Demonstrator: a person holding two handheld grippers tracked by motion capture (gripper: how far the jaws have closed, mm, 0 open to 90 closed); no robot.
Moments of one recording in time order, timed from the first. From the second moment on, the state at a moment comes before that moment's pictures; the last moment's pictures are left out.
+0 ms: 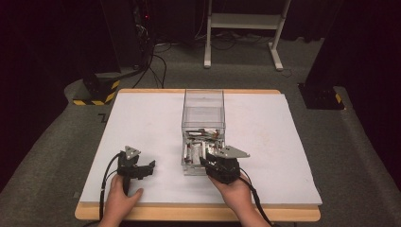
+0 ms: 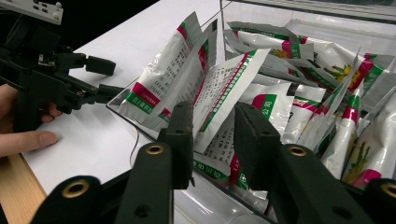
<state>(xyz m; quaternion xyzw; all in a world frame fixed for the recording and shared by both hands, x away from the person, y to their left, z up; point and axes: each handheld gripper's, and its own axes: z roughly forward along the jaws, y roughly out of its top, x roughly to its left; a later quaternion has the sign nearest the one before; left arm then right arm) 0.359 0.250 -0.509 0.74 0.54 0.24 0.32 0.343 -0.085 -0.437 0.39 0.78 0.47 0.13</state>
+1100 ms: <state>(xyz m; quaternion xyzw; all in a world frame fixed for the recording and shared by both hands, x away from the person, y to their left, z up) 0.359 0.250 -0.509 0.74 0.54 0.24 0.32 0.331 -0.092 -0.422 0.36 0.77 0.50 0.19</state>
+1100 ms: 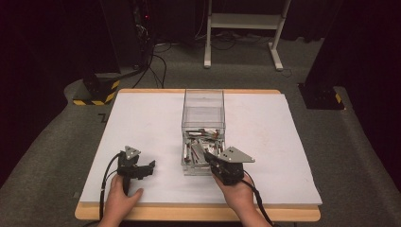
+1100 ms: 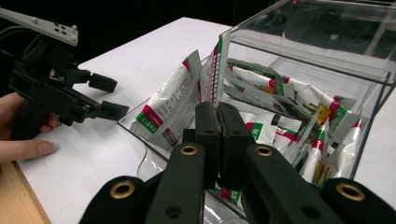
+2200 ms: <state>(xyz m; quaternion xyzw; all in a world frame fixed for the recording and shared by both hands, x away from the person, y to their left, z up) 0.359 0.250 -0.509 0.74 0.54 0.24 0.32 0.326 -0.106 -0.402 0.35 0.74 0.53 0.22</state>
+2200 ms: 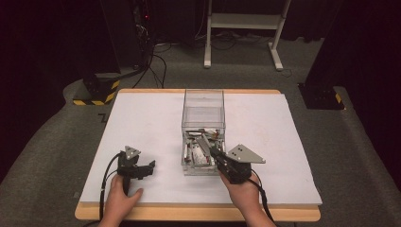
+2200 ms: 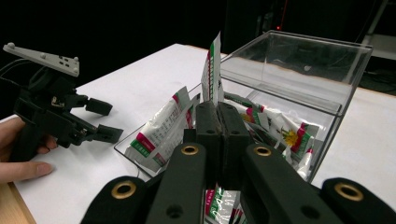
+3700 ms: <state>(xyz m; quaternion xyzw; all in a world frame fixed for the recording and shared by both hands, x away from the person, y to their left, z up) 0.359 0.251 -0.509 0.74 0.54 0.24 0.32 0.315 -0.150 -0.386 0.38 0.70 0.54 0.27</state>
